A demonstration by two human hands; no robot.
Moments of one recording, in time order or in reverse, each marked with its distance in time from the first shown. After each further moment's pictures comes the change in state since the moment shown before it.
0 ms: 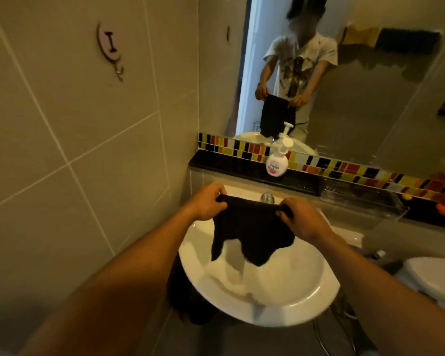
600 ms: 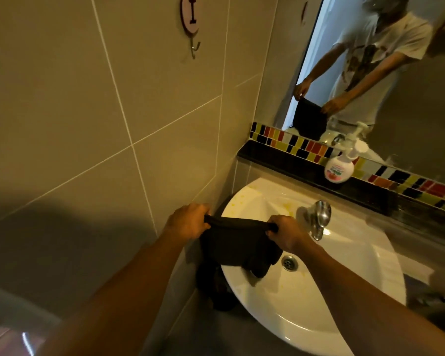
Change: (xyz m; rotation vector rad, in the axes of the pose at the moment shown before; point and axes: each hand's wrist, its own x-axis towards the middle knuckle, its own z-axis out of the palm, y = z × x) left_hand -0.047 -0.148 -0.032 0.414 0.081 -0.353; right_hand 0.075 -0.083 0.128 0.014 -0.346 -0.044
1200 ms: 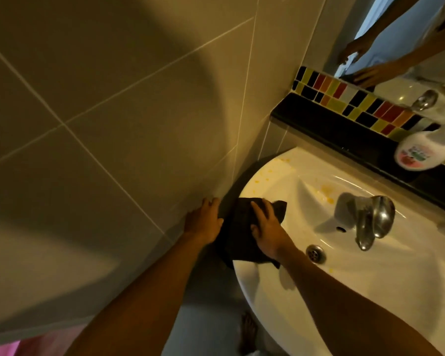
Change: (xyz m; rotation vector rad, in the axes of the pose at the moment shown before) left_hand 0.058 -0.027 0.104 -0.125 -0.130 -0.277; right_hand 0.087 -0.002 0.123 0.138 -0.171 -0.120
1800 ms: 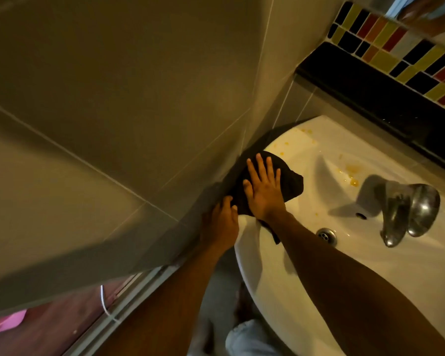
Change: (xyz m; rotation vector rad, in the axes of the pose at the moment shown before) left_hand -0.012 0.019 0.078 -0.257 0.138 -0.156; right_hand 0.077 0.008 0.036 -0.211 0.096 -0.145
